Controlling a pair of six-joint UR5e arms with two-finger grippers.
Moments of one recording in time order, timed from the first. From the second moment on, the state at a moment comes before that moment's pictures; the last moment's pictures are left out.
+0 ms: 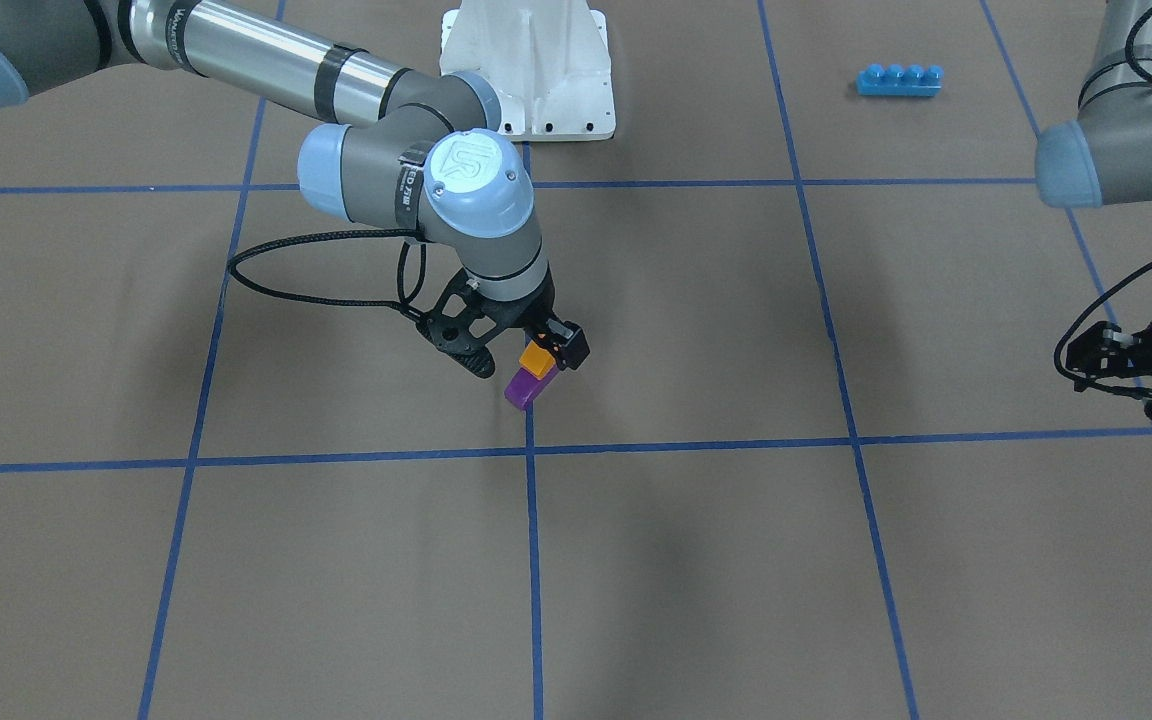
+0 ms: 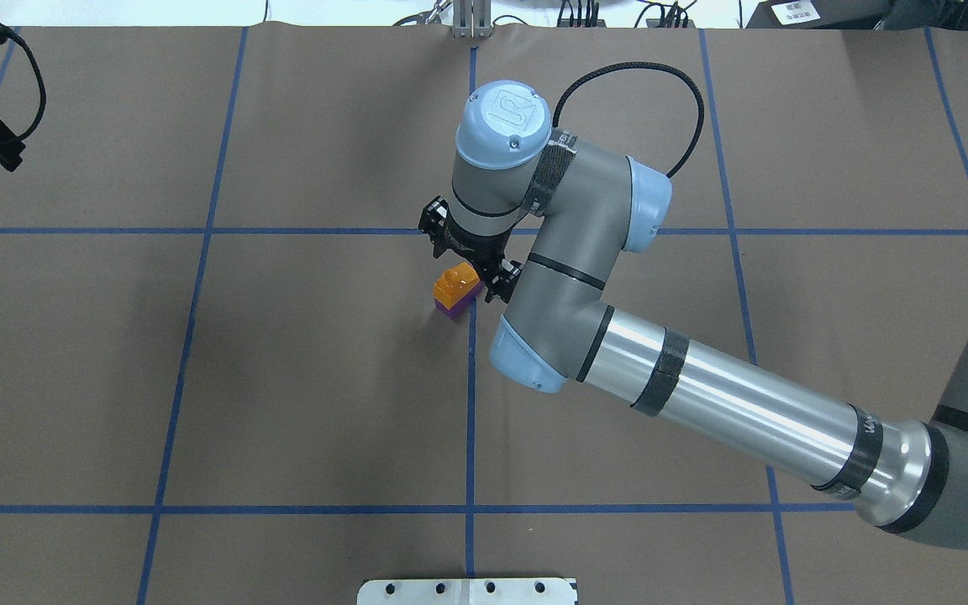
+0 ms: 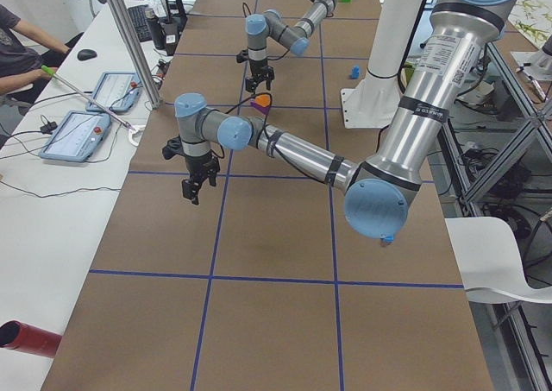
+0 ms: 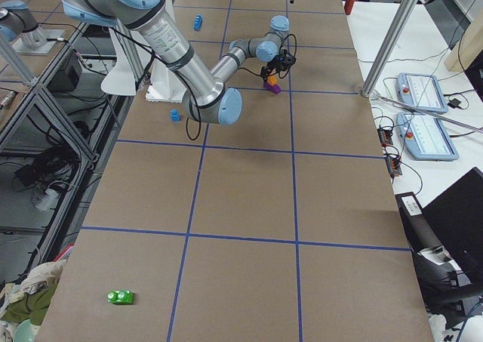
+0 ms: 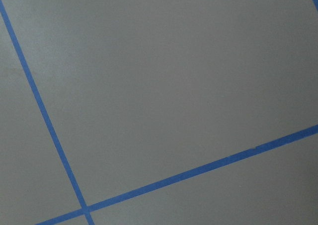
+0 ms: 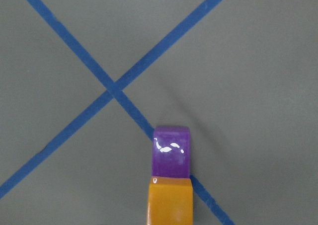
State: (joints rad) left arm -1.21 -1.93 -1.58 -1.47 -2.08 -0.04; right arm 0.60 -0.67 1.34 -1.44 2.05 1.89
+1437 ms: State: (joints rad) left arm -1.48 -1.86 -1.50 -1.51 -2.29 0.19; right arm 1.09 -1.27 1.87 -1.77 2.16 0.63
